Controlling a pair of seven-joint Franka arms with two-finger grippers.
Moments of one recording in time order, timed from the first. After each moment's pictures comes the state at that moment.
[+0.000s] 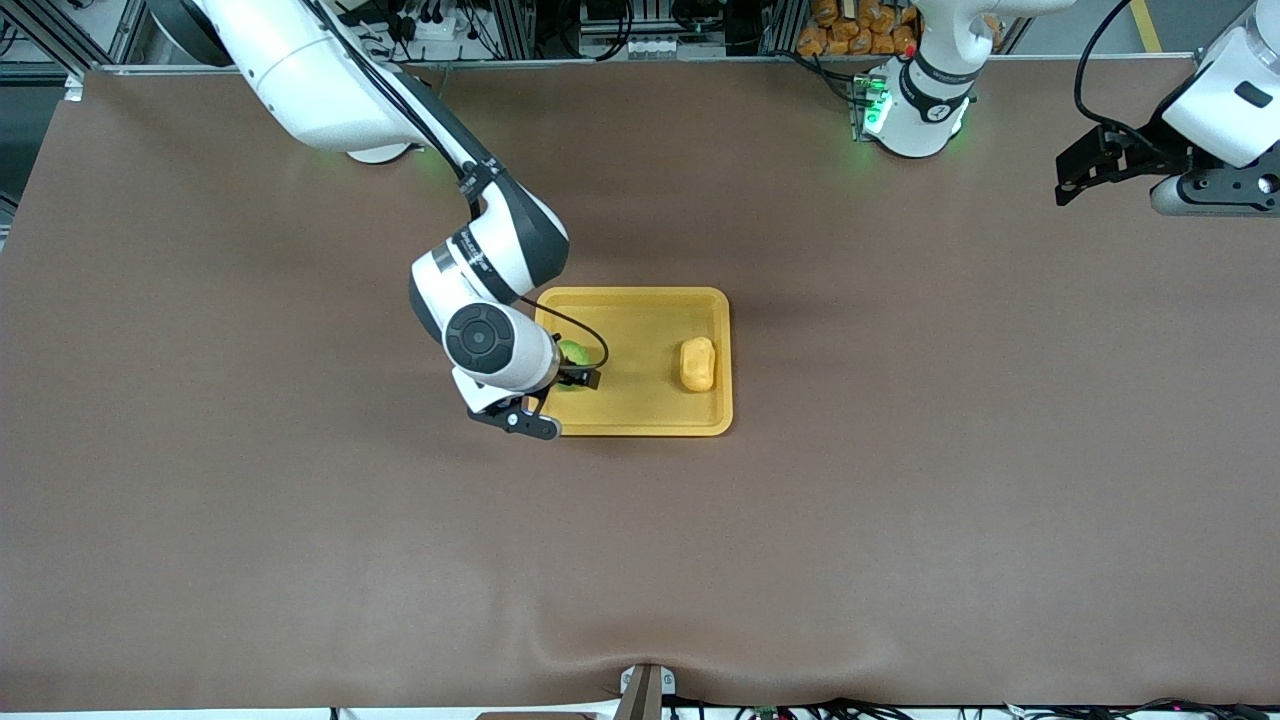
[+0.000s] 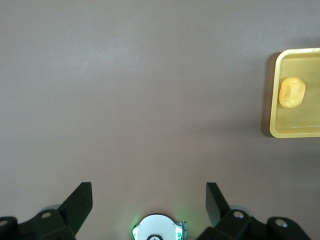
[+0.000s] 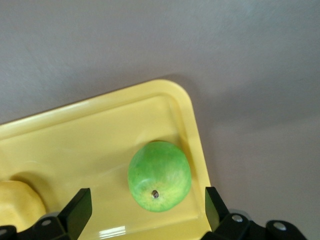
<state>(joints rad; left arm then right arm) -0.09 -0.12 -0.04 -1.63 0.06 1.47 -0.07 0.37 0.67 0.23 -1.43 0.04 1.92 0.83</state>
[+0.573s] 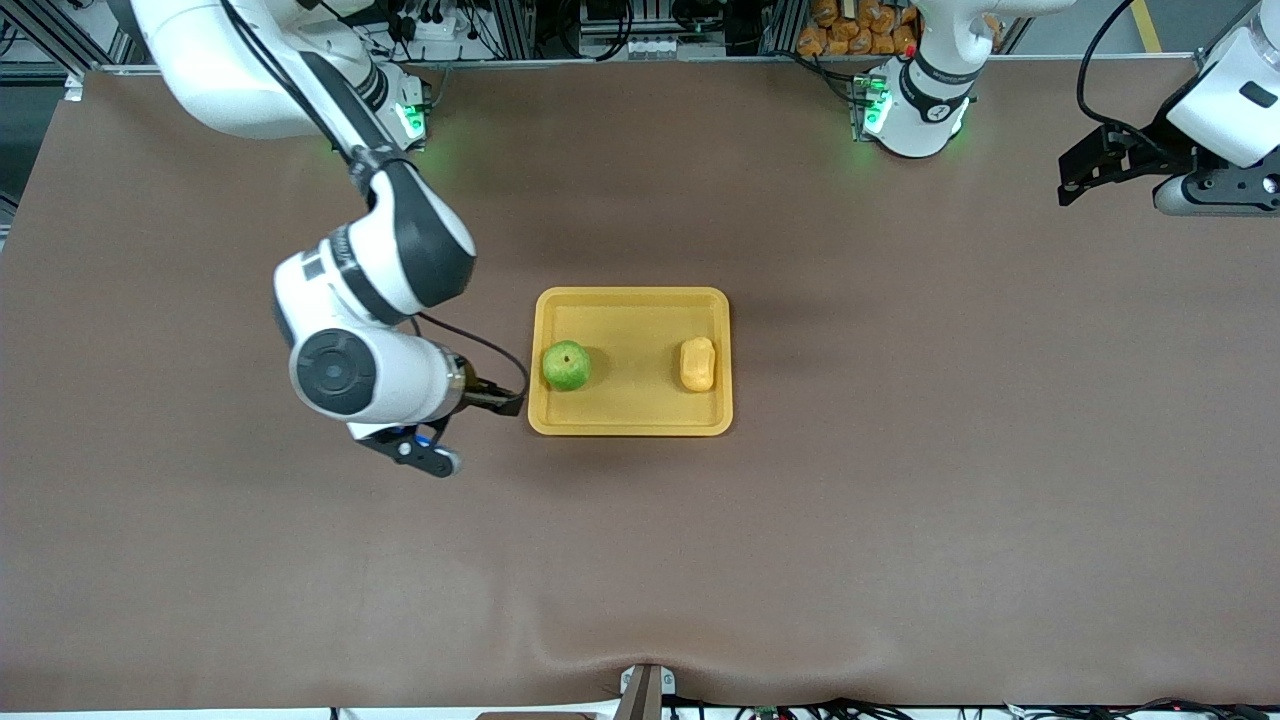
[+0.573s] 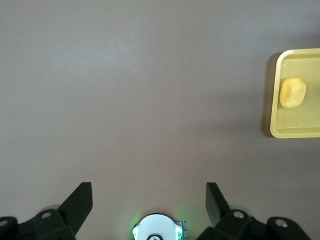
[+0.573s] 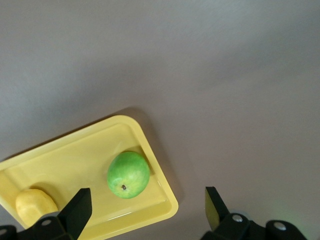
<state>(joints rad) -0.09 -0.12 -0.04 -1.62 0.06 1.47 -0.07 0.24 0.65 0.22 -1.18 0.04 1.61 0.83</state>
